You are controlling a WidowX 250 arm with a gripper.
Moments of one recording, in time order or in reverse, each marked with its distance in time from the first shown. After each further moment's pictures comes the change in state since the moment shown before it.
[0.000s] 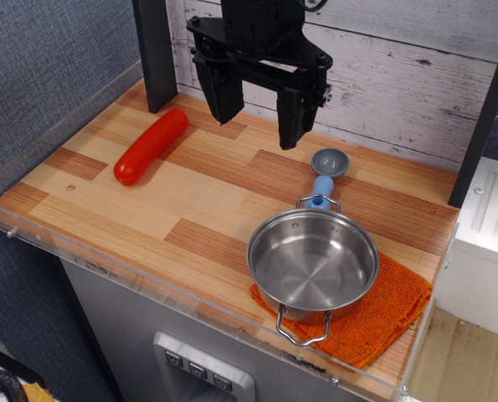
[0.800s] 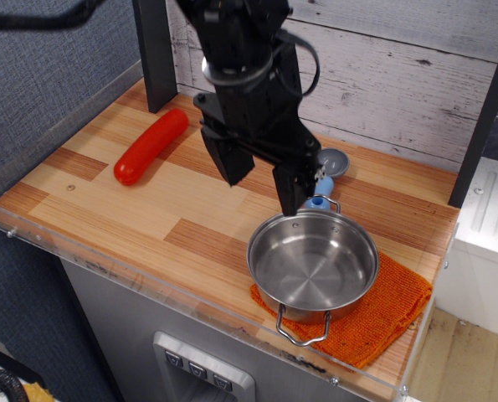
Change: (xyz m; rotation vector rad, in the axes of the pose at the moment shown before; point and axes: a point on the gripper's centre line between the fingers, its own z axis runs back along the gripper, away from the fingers) arm -0.021 -0.014 -0.041 -0.067 -0.102 -0.111
